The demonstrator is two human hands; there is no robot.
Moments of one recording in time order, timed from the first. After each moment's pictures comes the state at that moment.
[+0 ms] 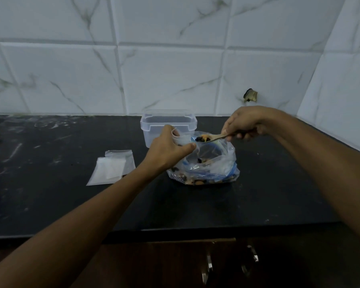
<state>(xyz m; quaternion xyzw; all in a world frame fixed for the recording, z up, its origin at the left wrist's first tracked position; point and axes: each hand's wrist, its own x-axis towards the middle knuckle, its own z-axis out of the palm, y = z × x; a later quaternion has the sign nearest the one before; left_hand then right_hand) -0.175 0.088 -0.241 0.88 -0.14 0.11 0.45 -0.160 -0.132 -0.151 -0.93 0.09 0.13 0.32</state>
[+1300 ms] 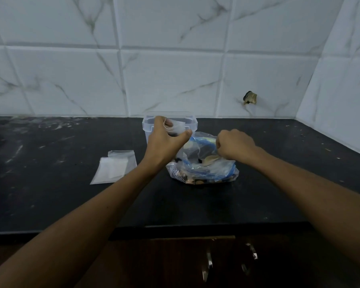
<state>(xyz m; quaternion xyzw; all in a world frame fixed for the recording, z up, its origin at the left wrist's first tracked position) -0.182 0.089 -0.233 0.80 -0.12 0.18 0.55 -0.186 -0.097 -0.207 -1.00 0.02 -0.06 -0.01</state>
